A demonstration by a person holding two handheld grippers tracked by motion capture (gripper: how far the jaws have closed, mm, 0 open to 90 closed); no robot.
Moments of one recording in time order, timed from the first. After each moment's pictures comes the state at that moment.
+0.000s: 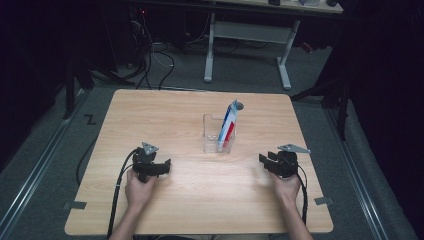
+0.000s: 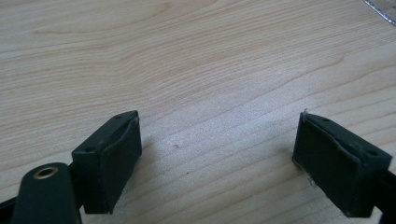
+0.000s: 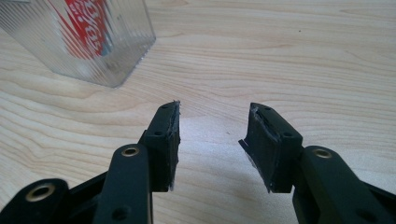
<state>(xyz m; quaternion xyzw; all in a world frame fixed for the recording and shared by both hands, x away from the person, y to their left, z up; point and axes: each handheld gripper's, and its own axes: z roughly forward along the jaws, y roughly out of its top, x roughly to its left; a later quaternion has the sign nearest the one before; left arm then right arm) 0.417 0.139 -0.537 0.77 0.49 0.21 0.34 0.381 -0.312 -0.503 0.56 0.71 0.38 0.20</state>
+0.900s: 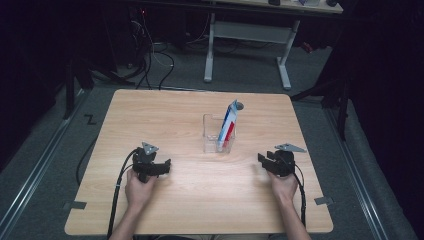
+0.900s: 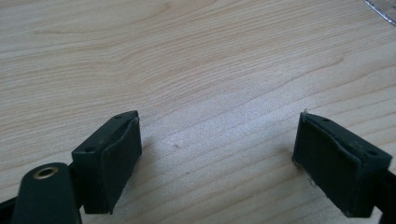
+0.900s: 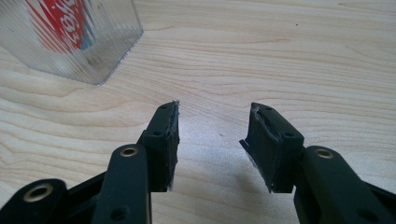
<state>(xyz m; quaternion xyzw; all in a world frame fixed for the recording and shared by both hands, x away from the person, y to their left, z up) 0.417 0.139 -0.537 0.77 0.49 0.21 0.34 0.389 -0.308 -0.513 0.56 0.71 0.37 0.21</state>
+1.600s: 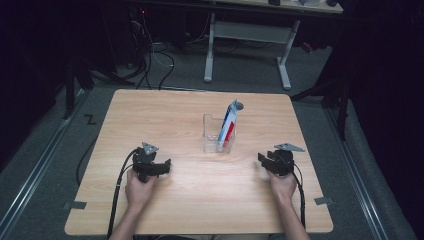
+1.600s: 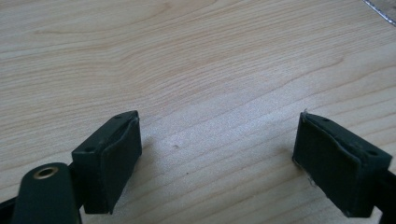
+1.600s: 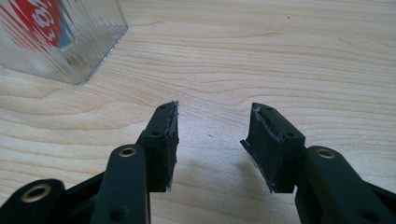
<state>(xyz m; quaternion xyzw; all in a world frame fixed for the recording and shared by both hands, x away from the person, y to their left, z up) 0.417 0.138 -0.537 0.77 0.50 0.21 0.34 0.395 -0.309 -0.520 0.58 0.70 0.36 0.22</state>
